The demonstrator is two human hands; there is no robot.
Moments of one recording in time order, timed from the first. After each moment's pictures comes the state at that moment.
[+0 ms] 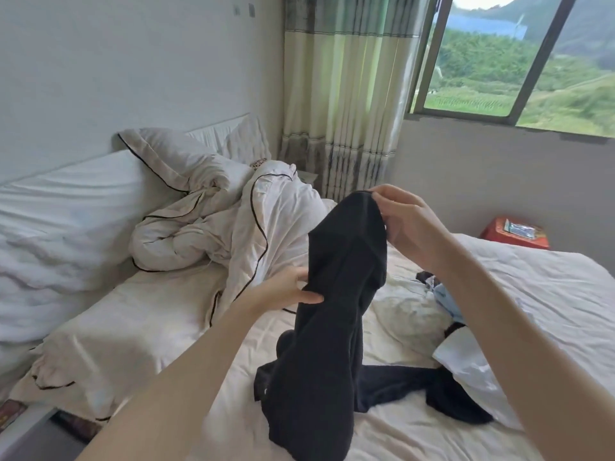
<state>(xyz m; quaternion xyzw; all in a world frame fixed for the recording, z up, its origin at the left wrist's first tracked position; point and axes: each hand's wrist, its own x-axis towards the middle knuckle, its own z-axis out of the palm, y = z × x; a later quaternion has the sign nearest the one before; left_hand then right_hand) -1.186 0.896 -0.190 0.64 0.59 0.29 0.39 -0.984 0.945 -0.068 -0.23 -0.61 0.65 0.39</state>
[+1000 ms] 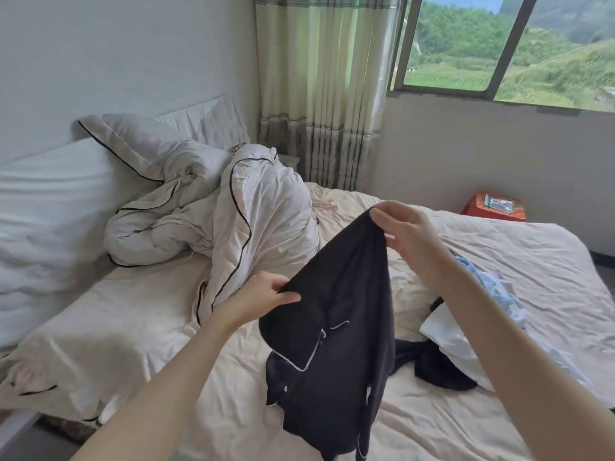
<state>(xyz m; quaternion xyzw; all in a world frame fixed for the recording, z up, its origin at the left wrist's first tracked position) -1.186 0.875 -0.213 0.61 0.66 0.27 0.36 -0.954 0.954 -0.124 -0.38 -0.64 0.51 0.43</state>
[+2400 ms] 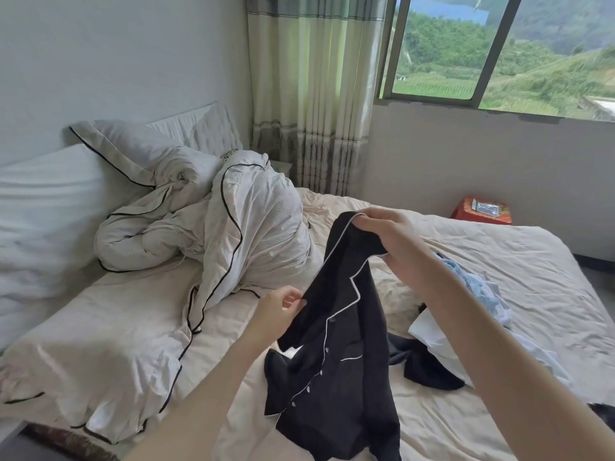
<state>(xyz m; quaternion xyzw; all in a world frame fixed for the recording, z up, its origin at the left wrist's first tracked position) -1.130 0.869 -0.247 0.58 0.68 0.38 0.25 -0.951 0.929 -0.102 -0.41 -0.60 0.57 0.40</state>
